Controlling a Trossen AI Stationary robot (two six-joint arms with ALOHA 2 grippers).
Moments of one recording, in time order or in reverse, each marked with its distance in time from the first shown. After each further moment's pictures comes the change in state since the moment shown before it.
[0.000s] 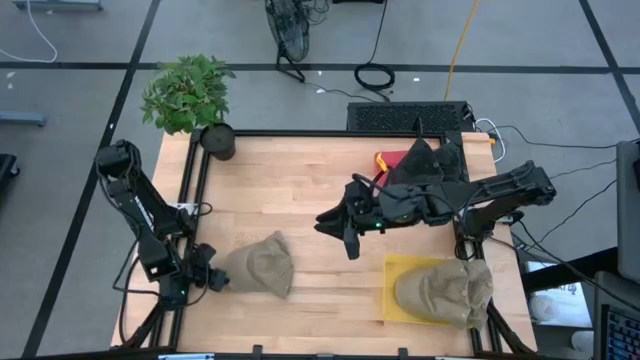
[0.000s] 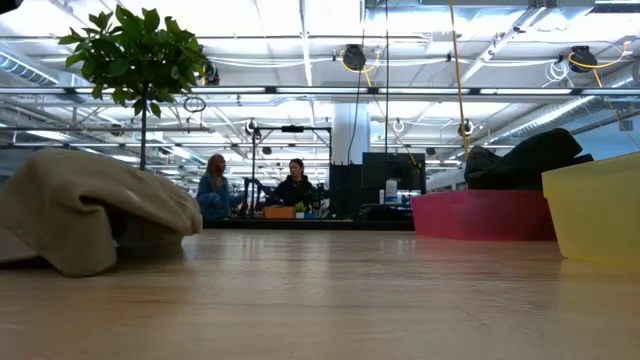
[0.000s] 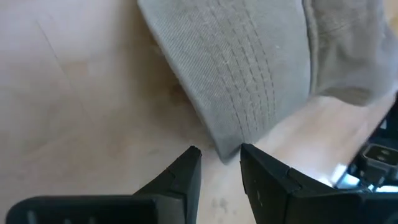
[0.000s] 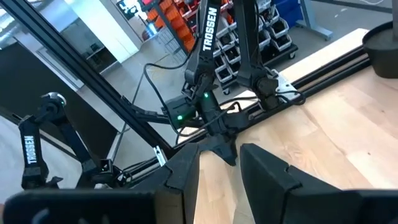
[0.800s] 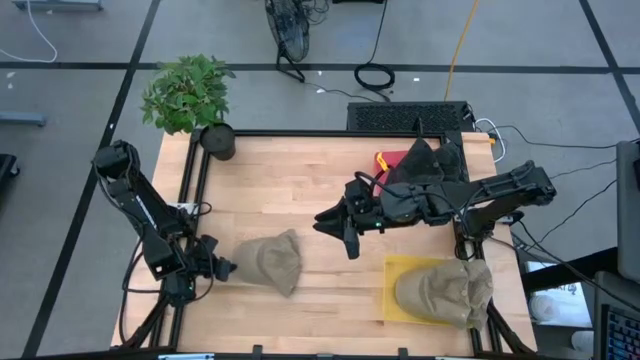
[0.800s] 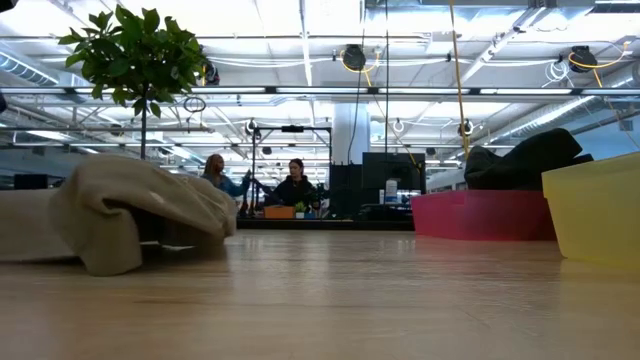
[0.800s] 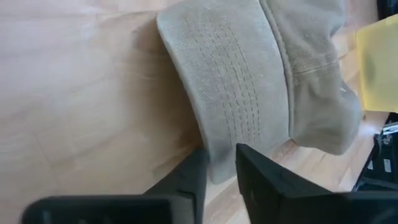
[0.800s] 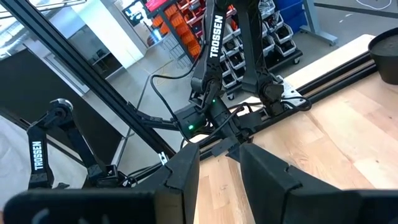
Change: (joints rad) left arm 0.075 0.000 0.000 -0.080 -0.159 0.030; right arm 0.000 0.000 0.000 0.035 -0.001 -0.001
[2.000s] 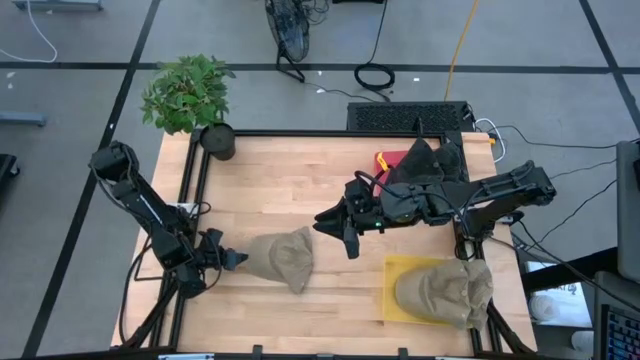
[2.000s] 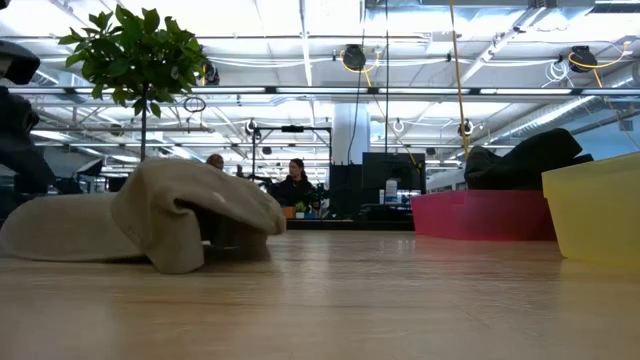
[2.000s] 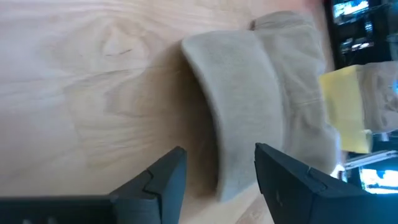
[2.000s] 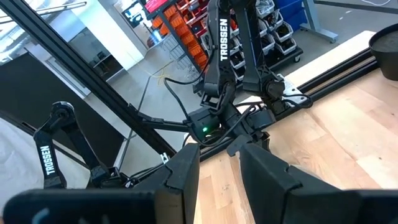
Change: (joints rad) left arm 0.106 0.000 -0.121 0.244 -0.138 0.096; right arm 0.000 0.001 0.000 0.001 0.000 0.021
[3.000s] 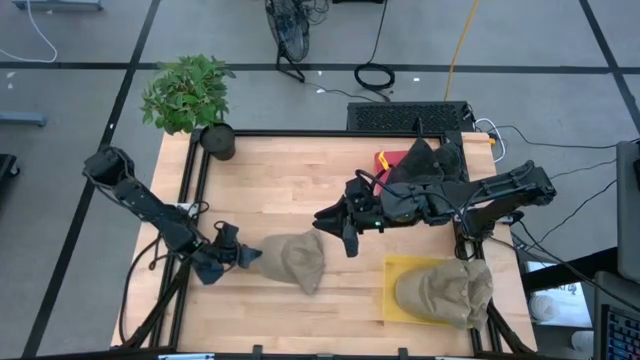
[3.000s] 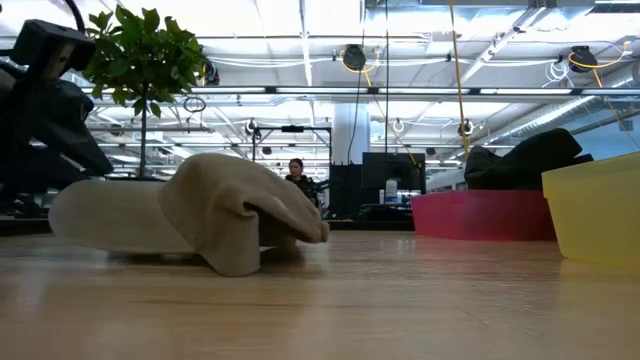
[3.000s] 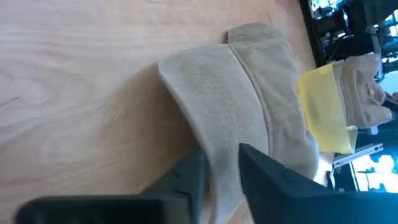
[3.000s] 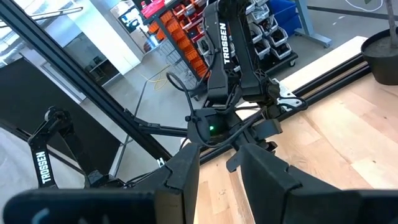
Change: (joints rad) left arm 0.265 0.000 0.002 0.316 0.113 0.452; right arm 0.000 0.000 0.000 0.006 0.027 0.000
